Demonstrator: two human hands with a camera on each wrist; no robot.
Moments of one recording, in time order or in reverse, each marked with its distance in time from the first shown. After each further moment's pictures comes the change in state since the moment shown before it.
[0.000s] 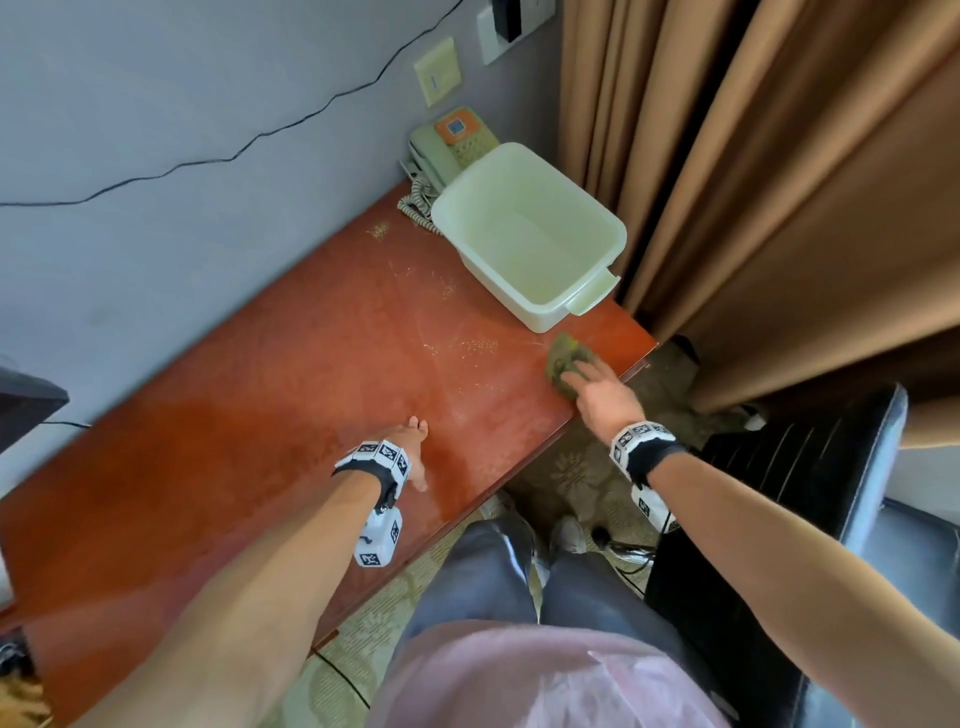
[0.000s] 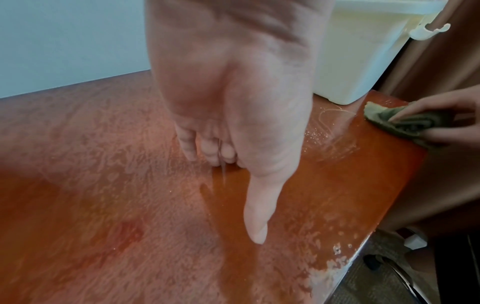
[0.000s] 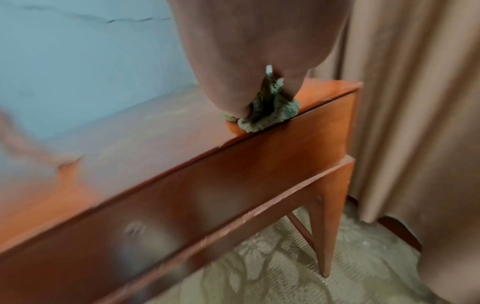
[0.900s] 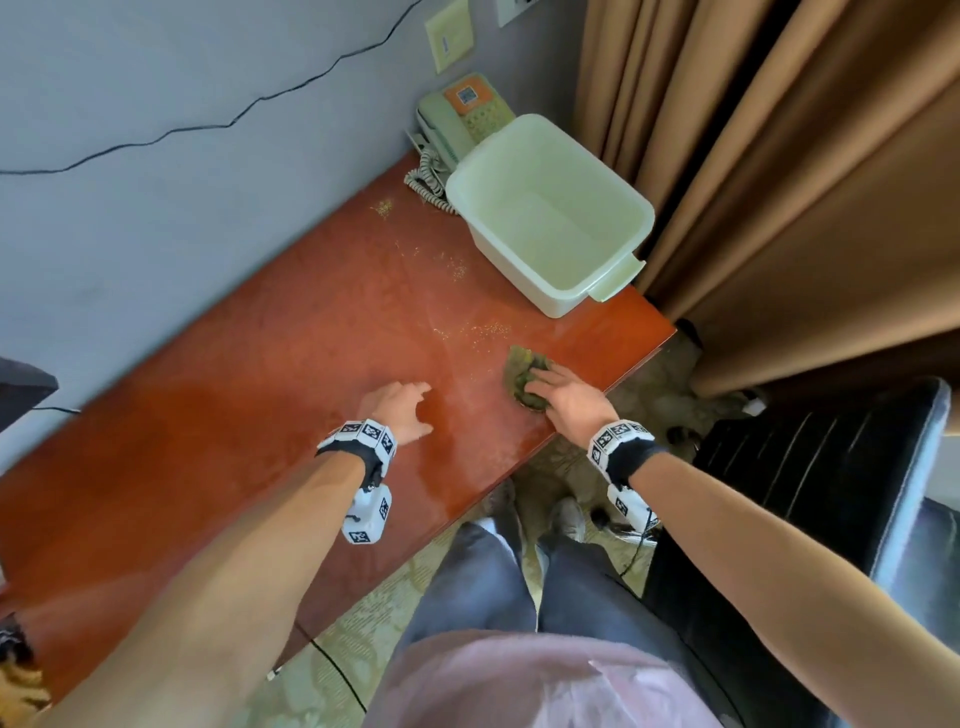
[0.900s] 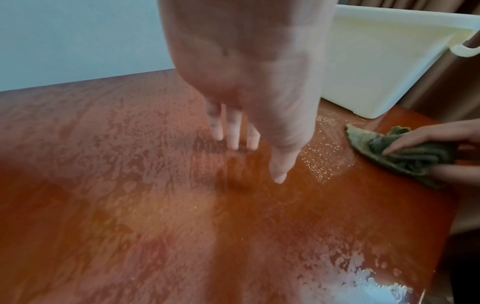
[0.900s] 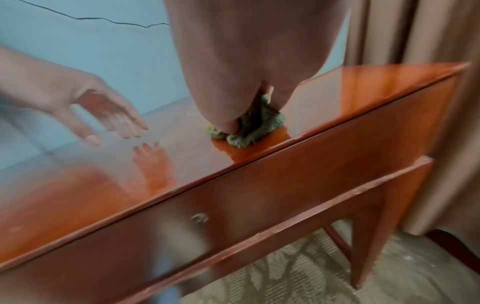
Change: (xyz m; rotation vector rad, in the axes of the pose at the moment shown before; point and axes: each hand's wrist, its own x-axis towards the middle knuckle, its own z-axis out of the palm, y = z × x) left_hand 0.007 -0.036 -0.015 -0.139 0.420 0.108; right_hand 0.012 -0.058 0.025 0.037 -0.110 -0.157
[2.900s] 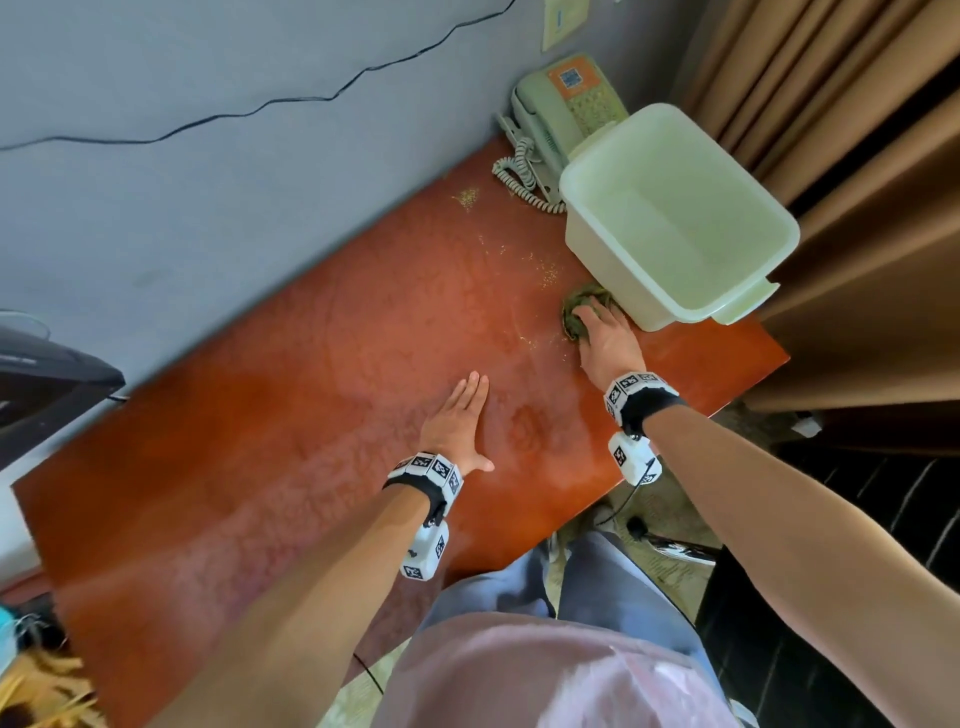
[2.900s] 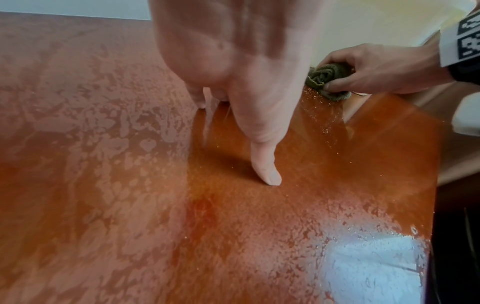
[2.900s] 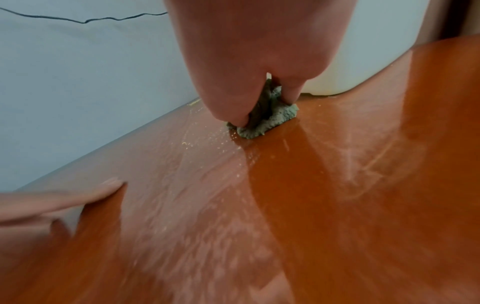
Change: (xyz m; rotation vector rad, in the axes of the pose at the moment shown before) left_hand 0.015 -0.064 0.042 -0.098 0.052 0.117; right_hand 0.142 -0.070 -0.025 0.100 0.280 0.254
